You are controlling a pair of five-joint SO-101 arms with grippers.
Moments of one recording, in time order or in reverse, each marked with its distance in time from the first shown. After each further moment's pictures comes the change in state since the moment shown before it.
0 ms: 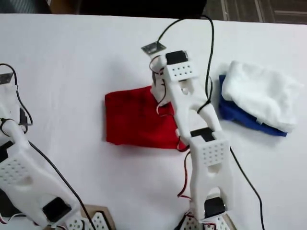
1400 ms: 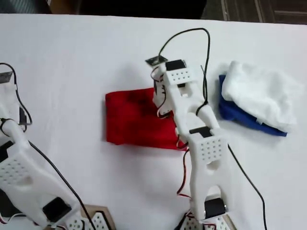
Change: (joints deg) left arm 0.0 0.0 0.0 -1.6 0.0; right arm 0.6 6.9 6.0 -3.4 -2.3
